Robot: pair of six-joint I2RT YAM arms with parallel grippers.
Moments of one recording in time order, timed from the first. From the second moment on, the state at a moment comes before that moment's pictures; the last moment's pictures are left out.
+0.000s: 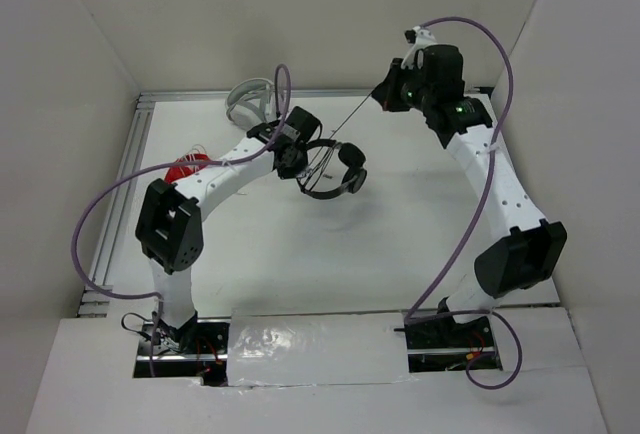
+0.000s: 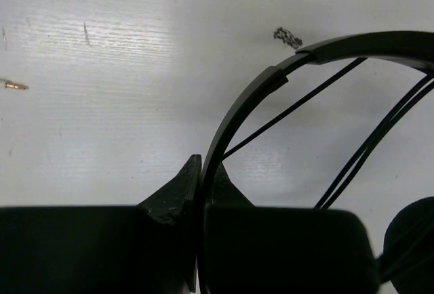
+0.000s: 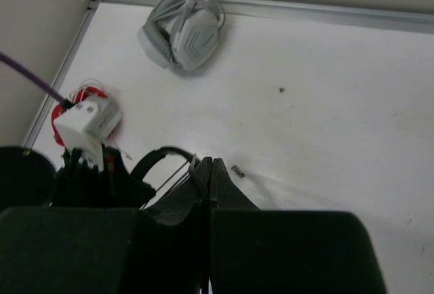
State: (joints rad) left arm -0.61 1.88 1.64 -0.79 -0.25 -0.67; right arm 0.23 1.57 1.68 -0.44 -0.25 0.27
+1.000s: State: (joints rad) left arm -0.45 2.12 2.07 -1.13 -0.19 -0.95; right arm 0.79 1.49 1.16 -0.20 -0.14 0.34
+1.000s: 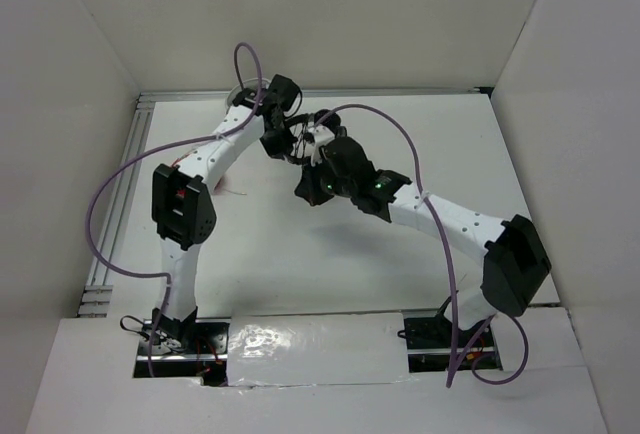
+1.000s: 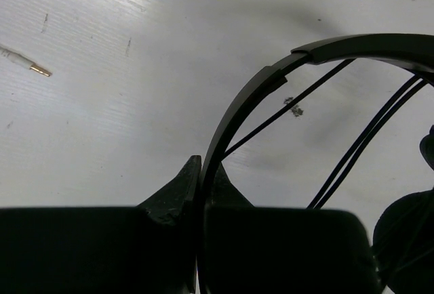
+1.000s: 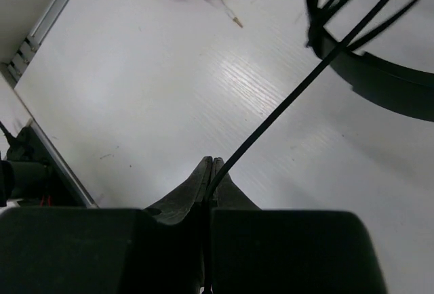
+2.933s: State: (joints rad) left arm -0.36 1.63 1.40 -0.25 0.58 -0.47; right arm 0.40 1.36 0.68 0.54 -0.79 0.39
